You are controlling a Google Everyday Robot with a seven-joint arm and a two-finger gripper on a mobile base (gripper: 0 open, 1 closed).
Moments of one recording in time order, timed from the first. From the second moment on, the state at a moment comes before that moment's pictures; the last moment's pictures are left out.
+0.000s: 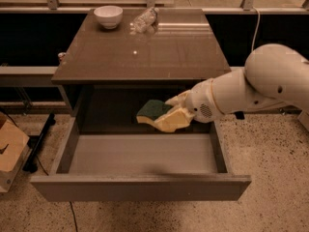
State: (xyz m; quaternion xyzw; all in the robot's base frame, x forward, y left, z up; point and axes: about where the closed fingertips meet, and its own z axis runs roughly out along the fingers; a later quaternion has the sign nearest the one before) arm 0.508 -0.044 0.833 -0.47 0.77 0.27 0.33
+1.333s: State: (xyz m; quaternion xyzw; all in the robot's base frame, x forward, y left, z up) arm 0.528 -0.049 0.674 -0.38 0.83 0.25 0.31
